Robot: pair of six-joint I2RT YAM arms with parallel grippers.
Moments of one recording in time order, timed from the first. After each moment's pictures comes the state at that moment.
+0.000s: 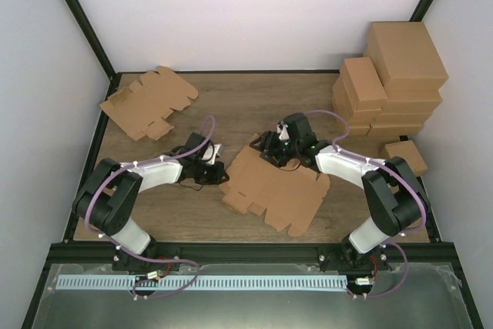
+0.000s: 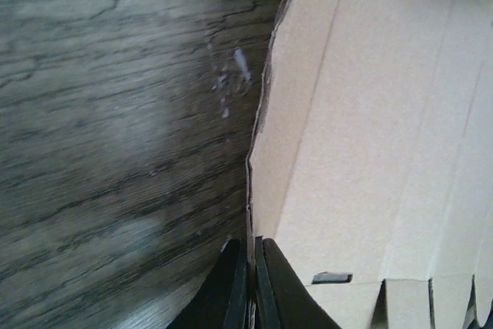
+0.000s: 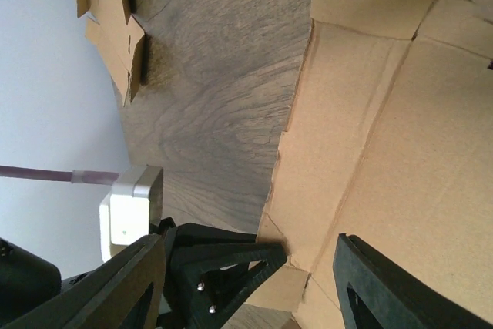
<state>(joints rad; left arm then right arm) -0.51 1.60 0.71 -0.19 0.45 -0.49 0.53 1.56 0.85 0.01 -0.49 1.09</state>
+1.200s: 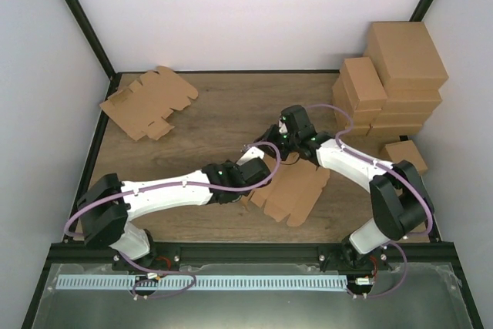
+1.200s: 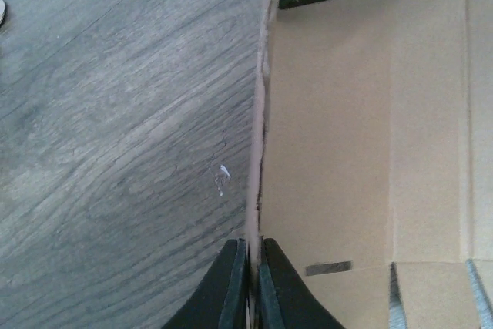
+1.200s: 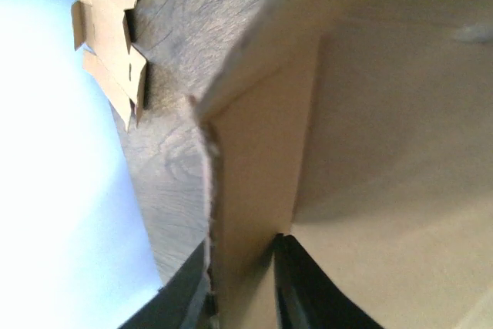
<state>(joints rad) -1.13 1.54 1.06 -0.60 -0.59 -0.40 0.55 1.53 0.97 -0.18 -0.40 1.14</state>
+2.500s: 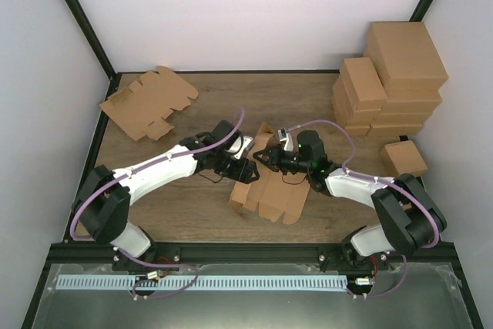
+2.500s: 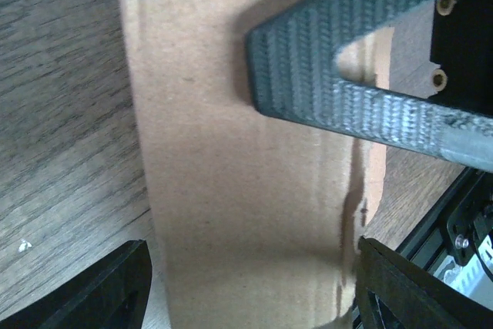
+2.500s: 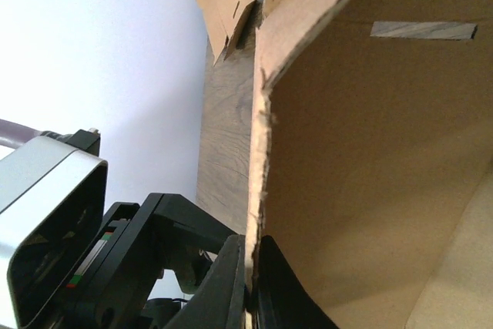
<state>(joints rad) -0.77 1.55 1.07 -0.56 0.36 -0.41 0.55 1.41 0.56 0.46 -0.60 1.09</state>
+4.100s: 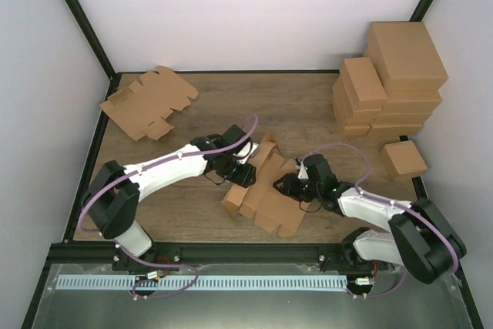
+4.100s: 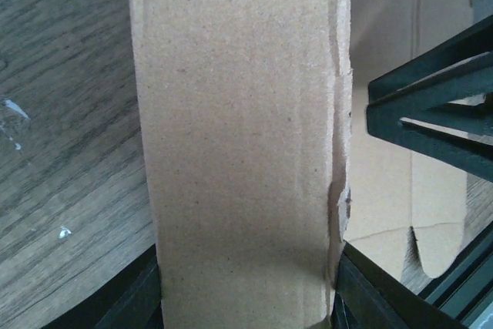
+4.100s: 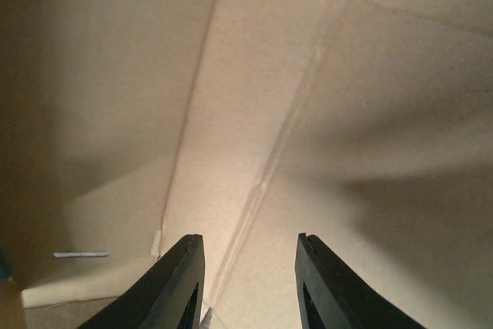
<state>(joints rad) -0.82 1.61 1.13 -0.66 0.24 -0.33 0.56 1.18 0.35 0.07 -0.39 0.87</state>
